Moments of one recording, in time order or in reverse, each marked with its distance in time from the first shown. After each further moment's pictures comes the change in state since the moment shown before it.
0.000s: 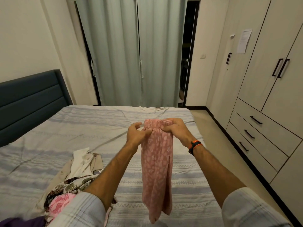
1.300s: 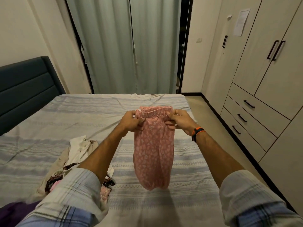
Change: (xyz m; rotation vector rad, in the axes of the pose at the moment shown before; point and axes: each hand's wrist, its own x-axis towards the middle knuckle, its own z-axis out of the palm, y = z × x) left_hand 0.009 -0.004 -0.007 0.278 -0.251 0.010; right_hand -0.012 0.040 -0.029 0.045 0.039 0.211
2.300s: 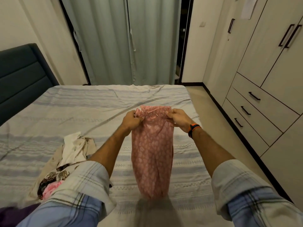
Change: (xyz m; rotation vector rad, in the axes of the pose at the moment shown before) left_hand 0.091 -0.039 0.025 -0.057 0.017 -0.045; right_hand 0.085 0.034 -0.004 -0.023 0.008 0.120
